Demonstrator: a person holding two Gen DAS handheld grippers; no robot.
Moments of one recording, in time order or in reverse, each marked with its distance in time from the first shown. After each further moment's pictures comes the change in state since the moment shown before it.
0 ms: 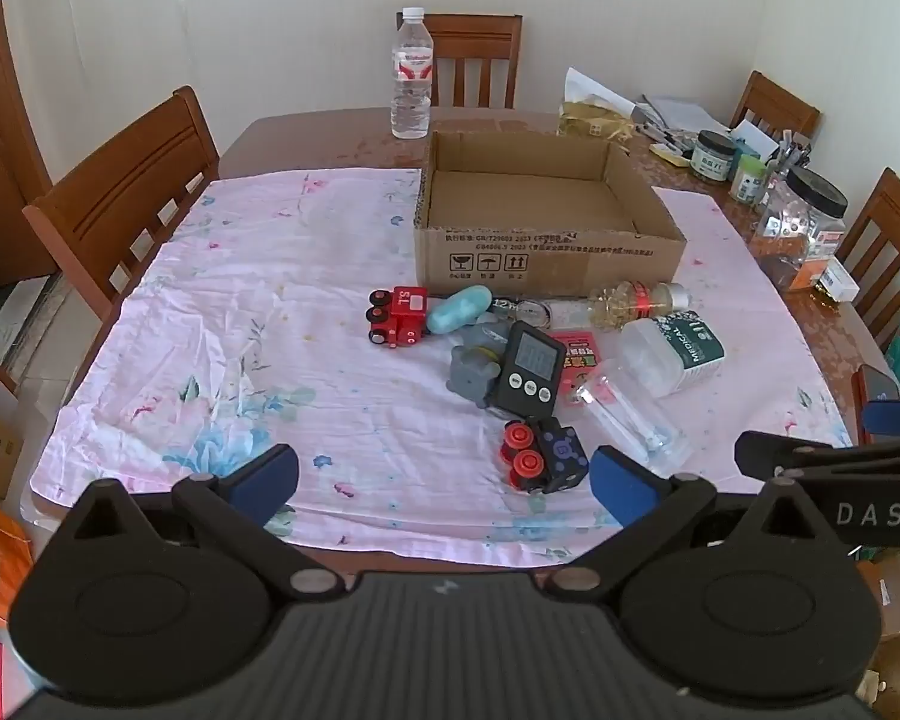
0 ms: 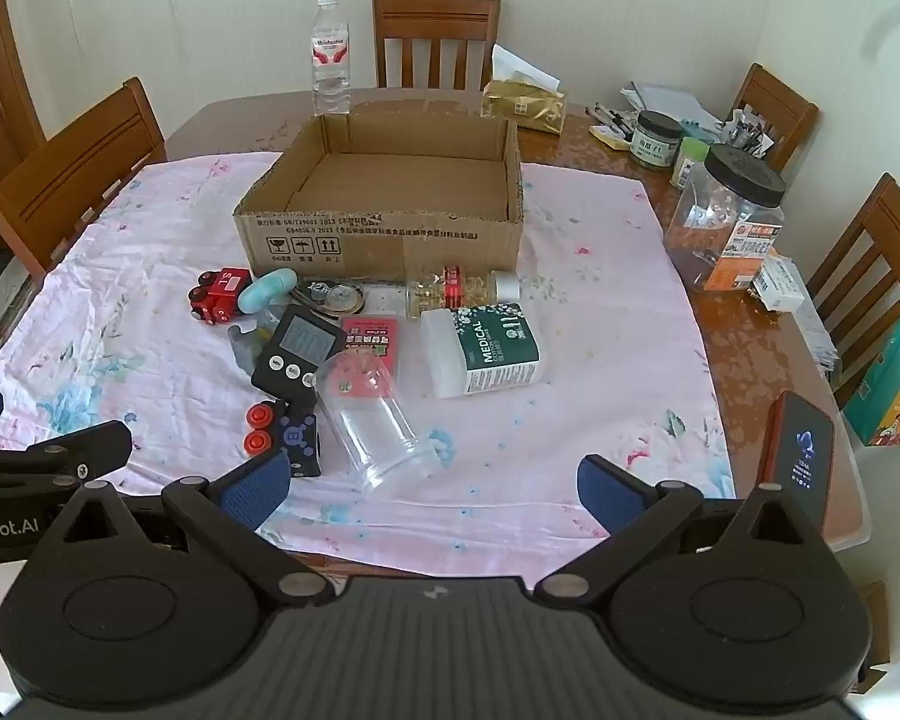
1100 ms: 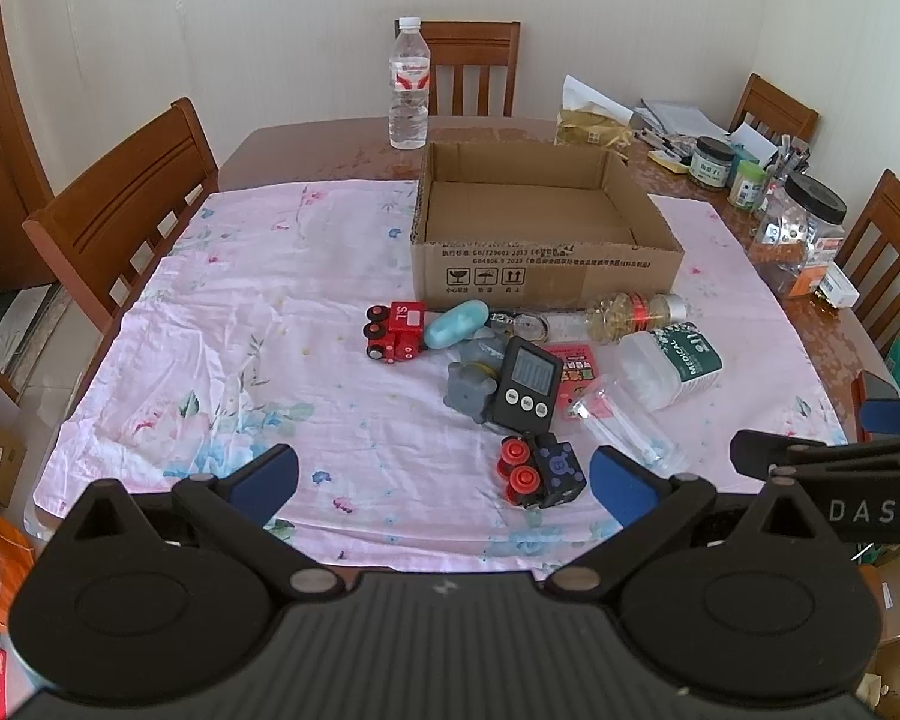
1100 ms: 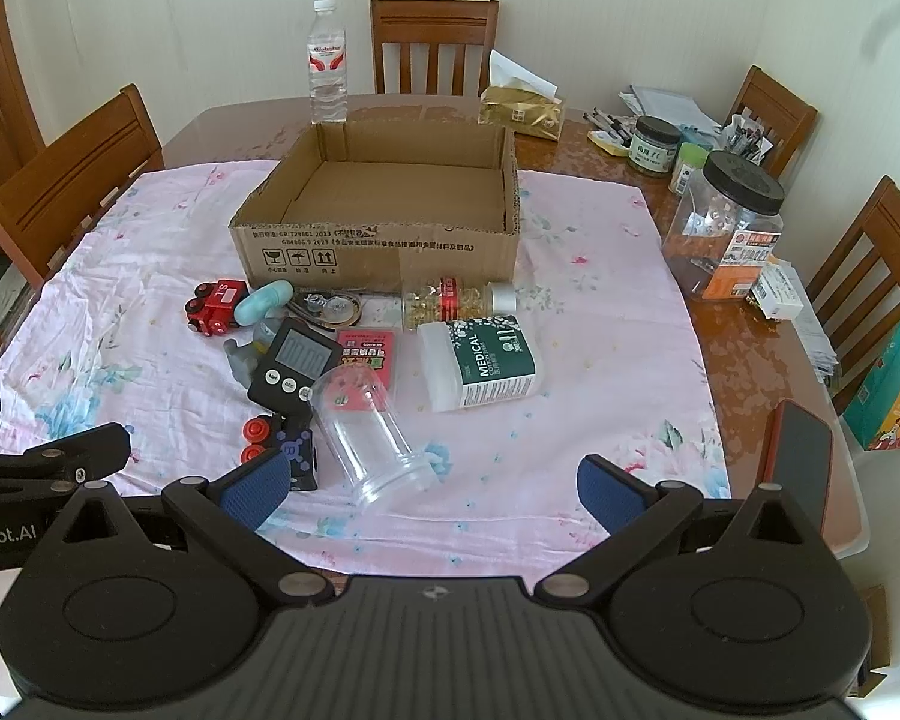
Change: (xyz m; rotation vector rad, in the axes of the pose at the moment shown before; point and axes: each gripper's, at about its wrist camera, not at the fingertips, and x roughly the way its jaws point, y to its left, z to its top) left arm 0.000 -0.002 0.008 0.006 0.002 -0.002; right arm 0.002 -0.004 0.007 0.008 -0.007 0.006
